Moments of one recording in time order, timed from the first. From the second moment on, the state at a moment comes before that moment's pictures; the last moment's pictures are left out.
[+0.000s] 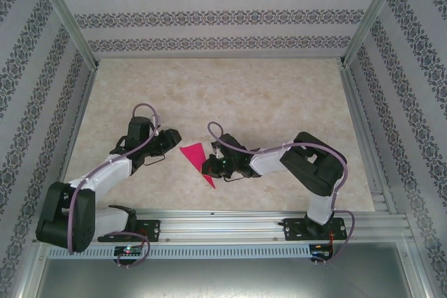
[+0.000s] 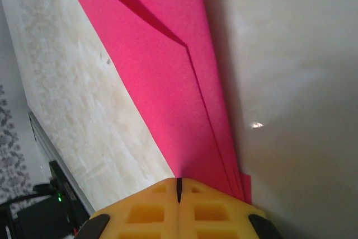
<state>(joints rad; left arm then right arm) -0.22 1.21 0.51 -0.01 0.42 -0.82 0.89 1.84 0.76 0.29 -0.43 1.11</state>
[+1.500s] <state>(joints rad) -0.72 1.61 0.98 -0.71 -0.13 -0.96 0.86 1.58 0.58 0.22 -0.27 1.12</state>
